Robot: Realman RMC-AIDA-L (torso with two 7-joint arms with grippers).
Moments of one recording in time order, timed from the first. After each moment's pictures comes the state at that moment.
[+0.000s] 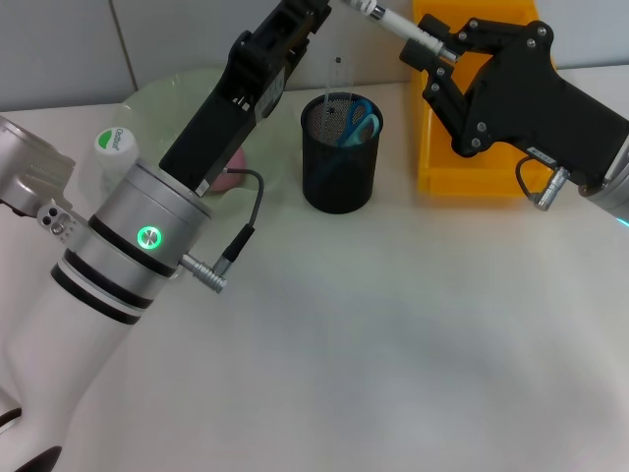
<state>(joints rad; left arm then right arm) -0.48 -2.08 2.32 0.68 -0.41 1.20 -1.34 0.60 2.08 -0.53 -0.31 -1.50 -1.76 0.34</state>
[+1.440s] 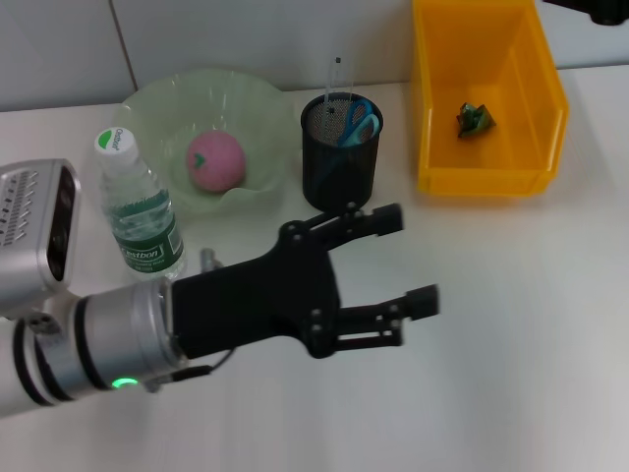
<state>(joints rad) -0.48 -2.05 1.85 0.53 0.75 1.49 -1.00 0.63 1.95 -0.54 -1.10 -1.90 -1.68 1.93</state>
